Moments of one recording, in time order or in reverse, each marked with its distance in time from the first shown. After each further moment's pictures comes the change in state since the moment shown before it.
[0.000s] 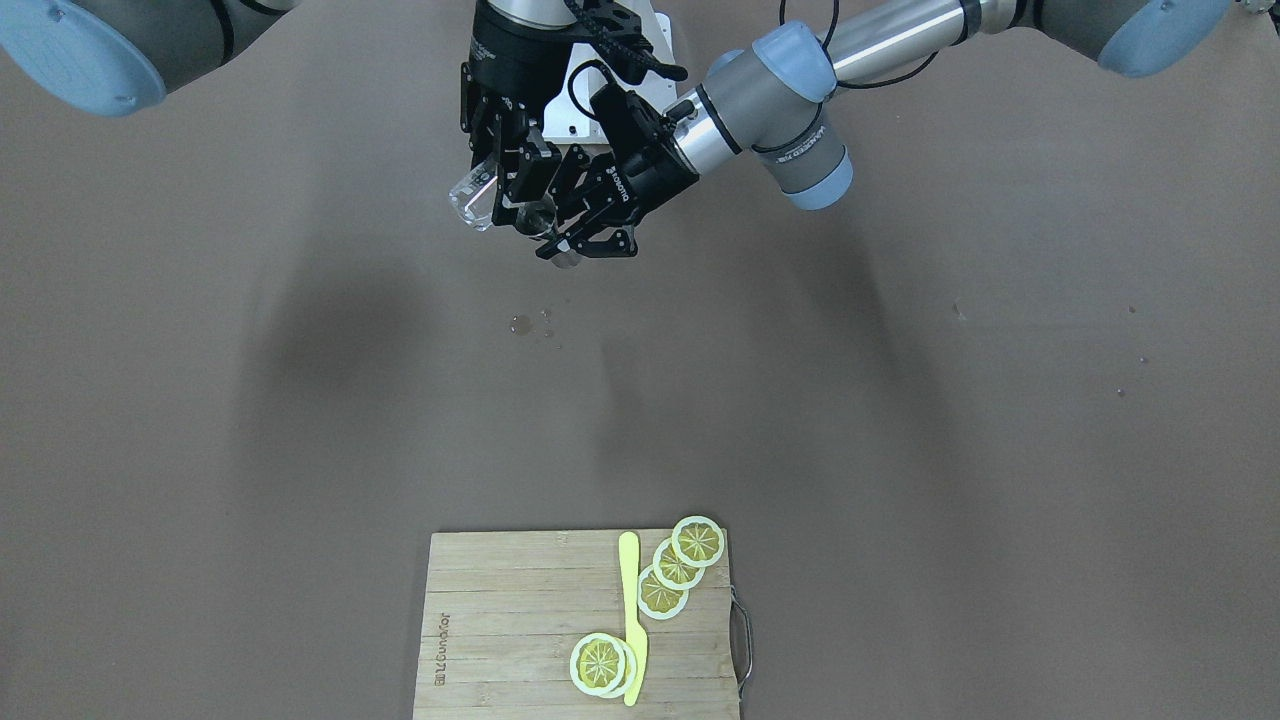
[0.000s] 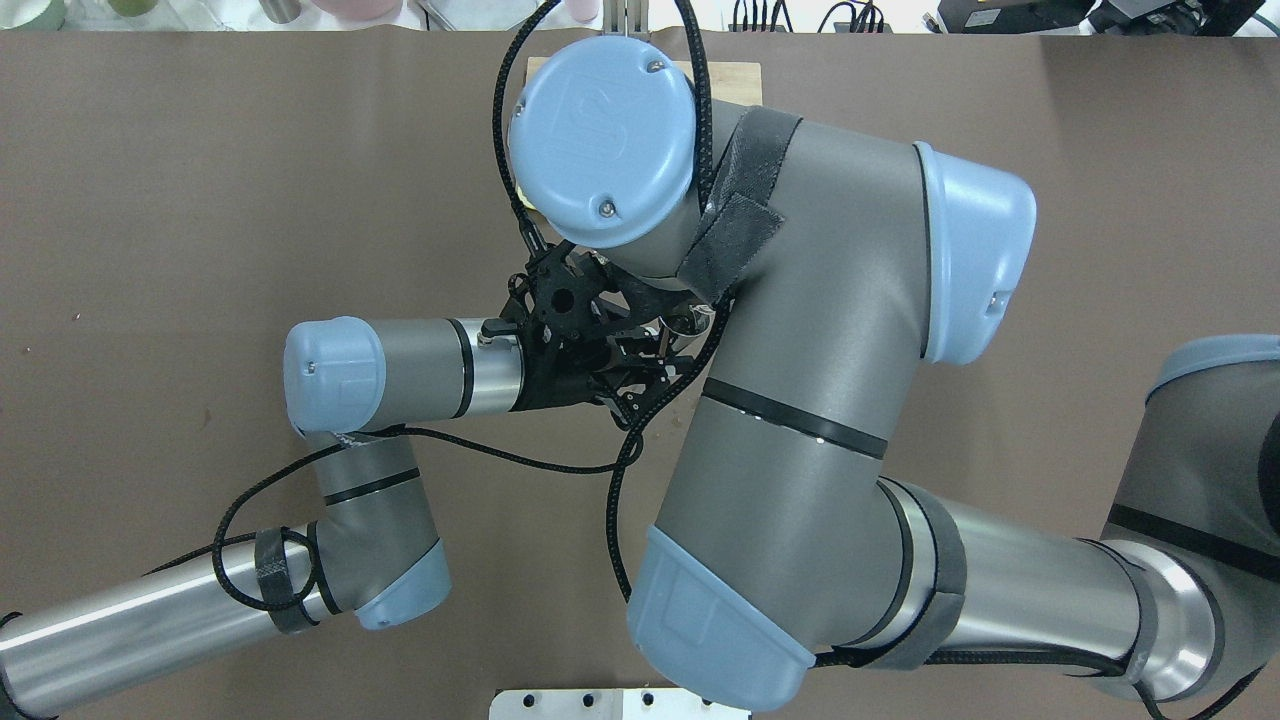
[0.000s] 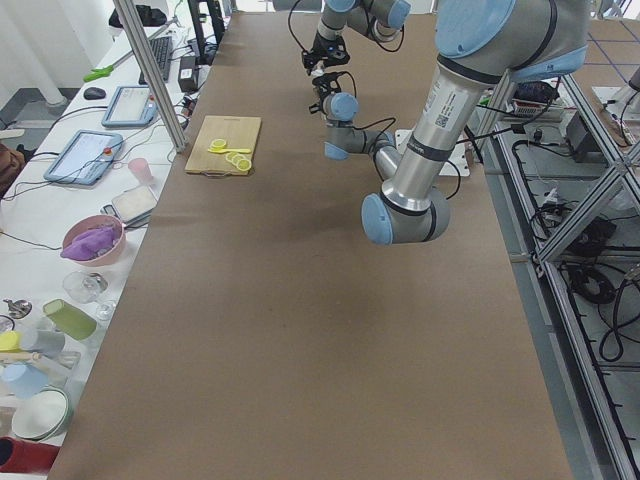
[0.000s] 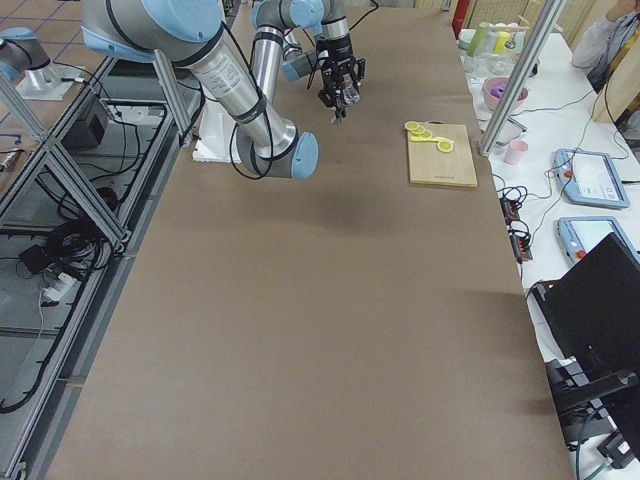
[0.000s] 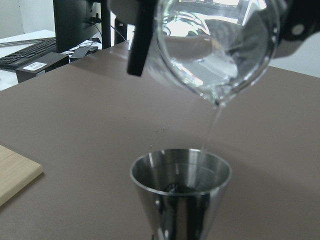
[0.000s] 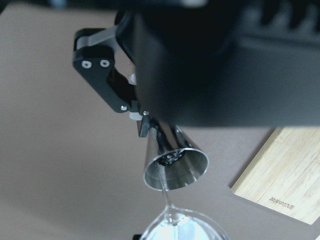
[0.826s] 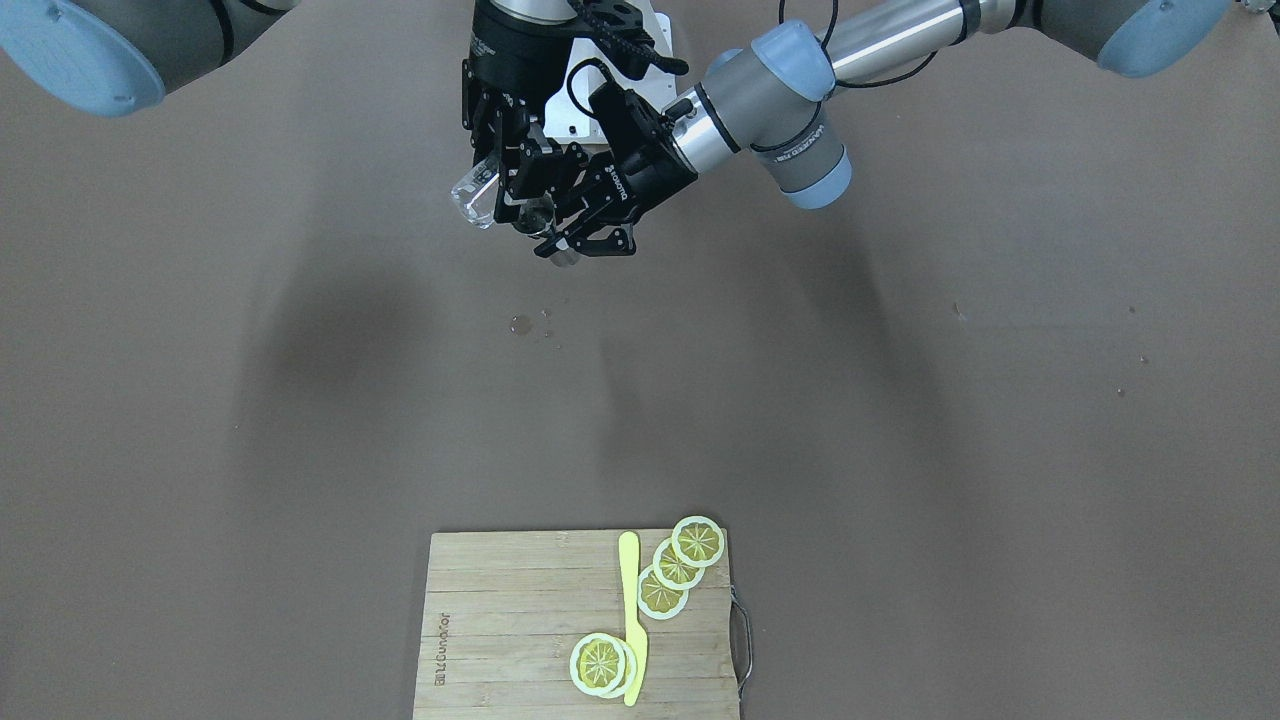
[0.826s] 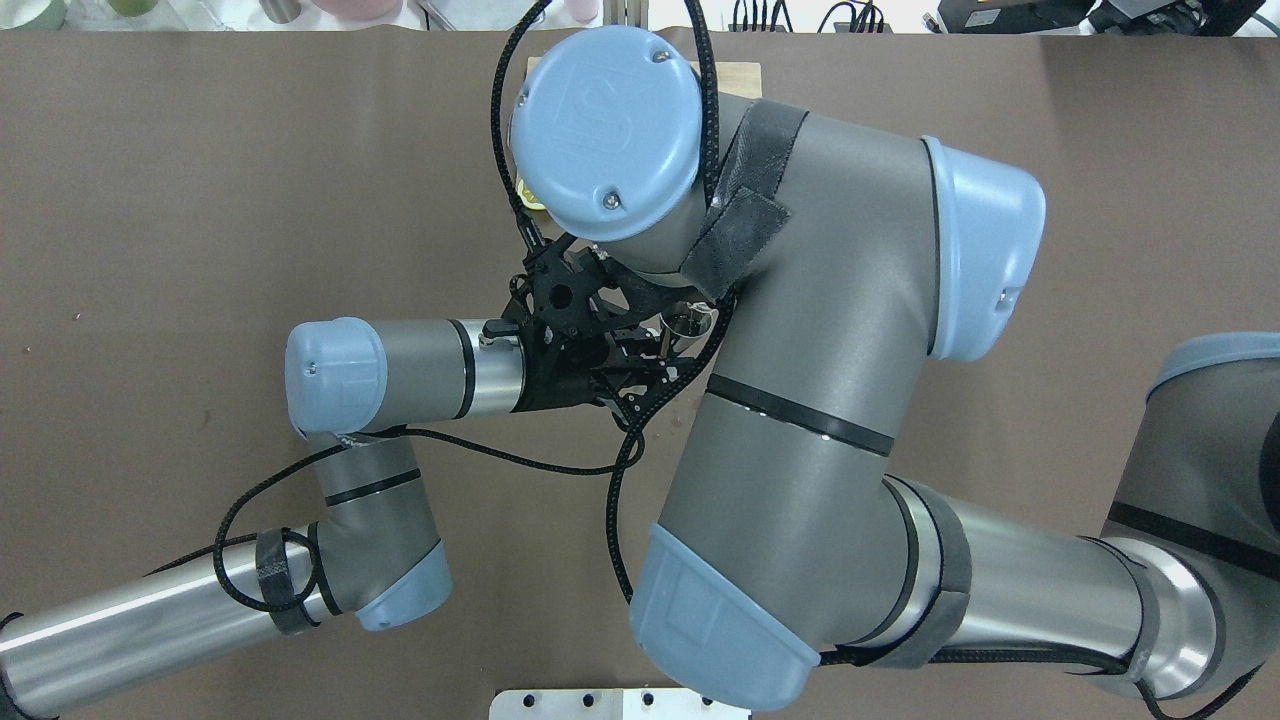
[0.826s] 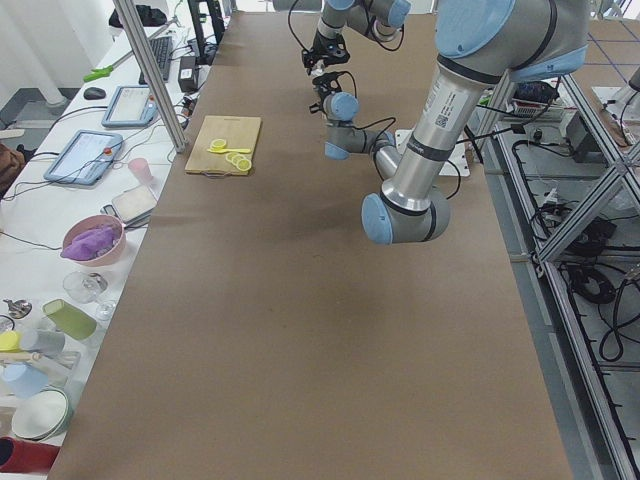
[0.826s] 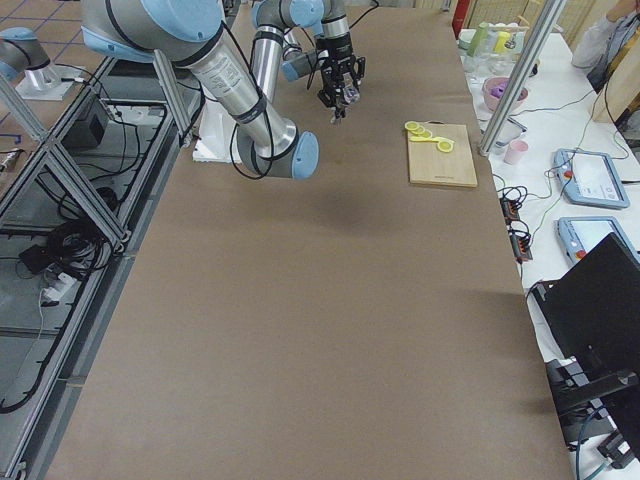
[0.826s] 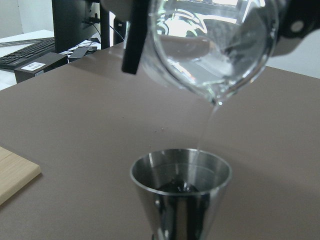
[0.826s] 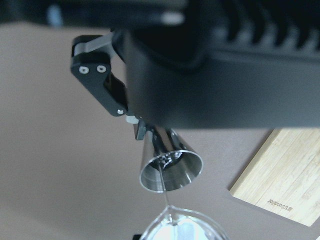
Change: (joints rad) left arm 0.001 -0.001 0.000 0.001 -0.001 0.000; right arm 0.005 0.002 0.007 0.007 0.017 0.003
